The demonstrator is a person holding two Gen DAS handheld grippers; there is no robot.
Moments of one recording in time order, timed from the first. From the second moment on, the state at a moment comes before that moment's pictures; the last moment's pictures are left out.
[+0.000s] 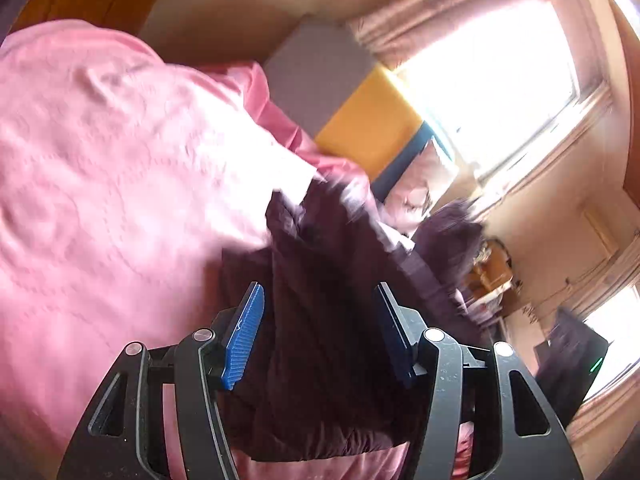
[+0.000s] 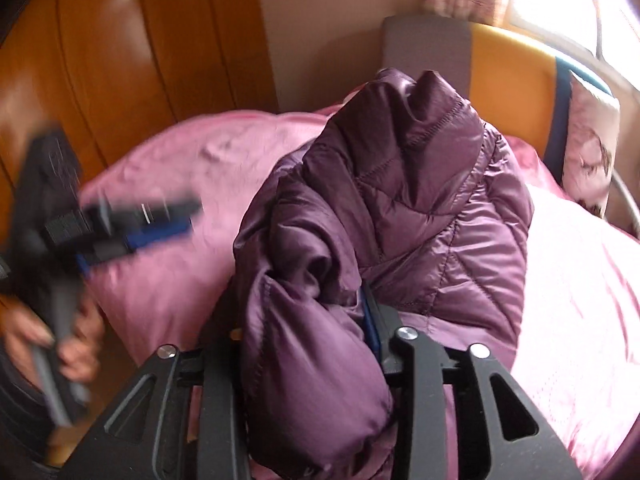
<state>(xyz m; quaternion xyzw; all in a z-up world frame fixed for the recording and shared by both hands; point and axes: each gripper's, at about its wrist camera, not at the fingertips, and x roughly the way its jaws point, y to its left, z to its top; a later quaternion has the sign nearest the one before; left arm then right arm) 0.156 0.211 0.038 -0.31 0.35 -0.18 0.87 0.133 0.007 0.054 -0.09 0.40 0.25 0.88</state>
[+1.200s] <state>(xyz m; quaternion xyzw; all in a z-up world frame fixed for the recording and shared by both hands) 0.240 0.134 0.036 -0.22 0.49 -0.23 0.81 0.119 -0.100 0.047 -0.03 0.39 0.31 0.87</state>
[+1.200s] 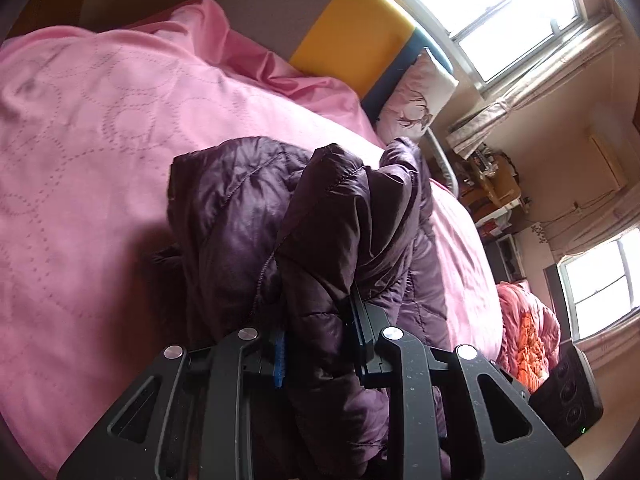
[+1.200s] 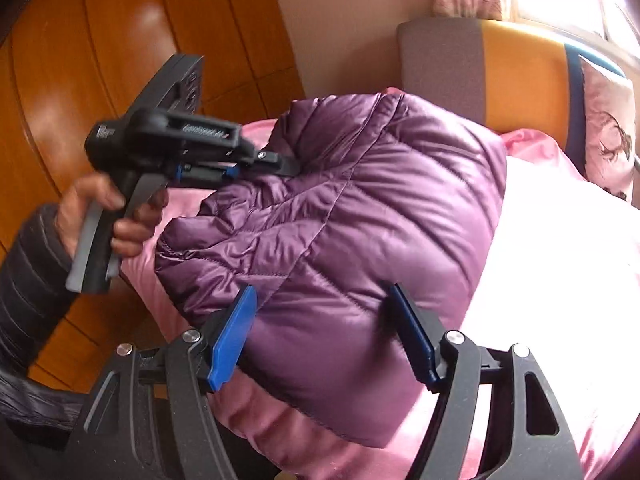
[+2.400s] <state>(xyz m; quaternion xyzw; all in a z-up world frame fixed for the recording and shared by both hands) 0.195 0.190 -0.044 -0.21 0.48 -0.11 0.84 0.353 -0.167 -0.018 0.25 0.51 0.28 0.77</state>
